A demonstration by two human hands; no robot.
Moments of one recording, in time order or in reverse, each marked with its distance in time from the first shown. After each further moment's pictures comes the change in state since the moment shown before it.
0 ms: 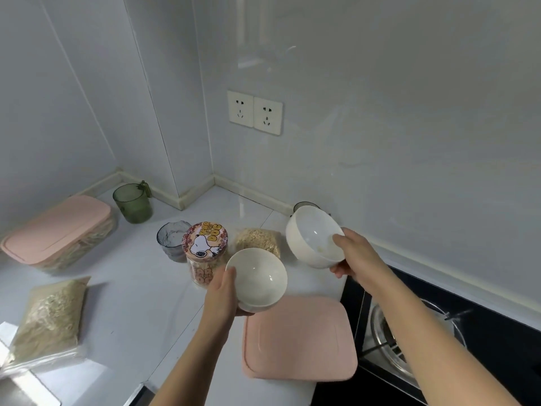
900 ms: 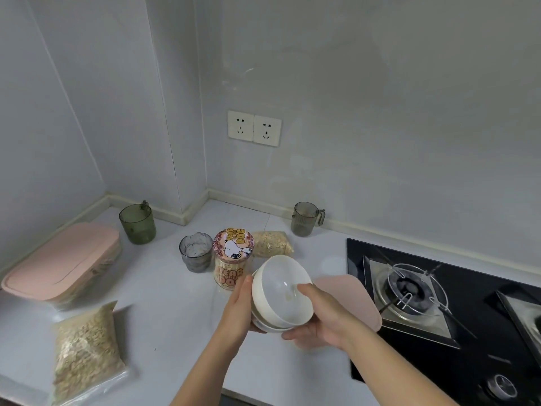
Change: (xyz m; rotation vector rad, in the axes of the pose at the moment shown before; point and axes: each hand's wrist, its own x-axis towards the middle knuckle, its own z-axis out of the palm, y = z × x) left_hand -0.009 0.011 -0.118 0.120 -0.472 0.012; right_hand -0.126 0.028 0.177 0.378 -0.076 0.349
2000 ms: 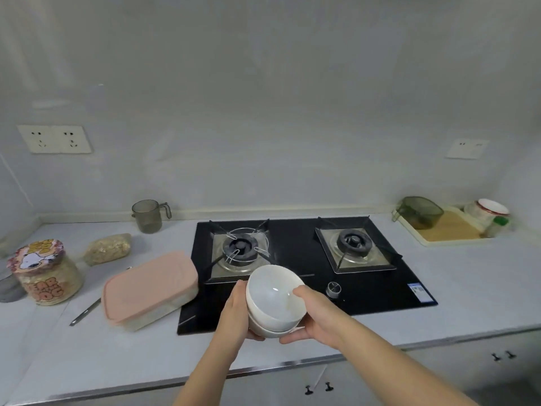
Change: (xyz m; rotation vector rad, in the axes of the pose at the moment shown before) left_hand -0.166 -0.069 0.341 0.254 -0.239 -0.050; right_hand -0.230 0.114 -0.311 0.204 0.313 -0.086
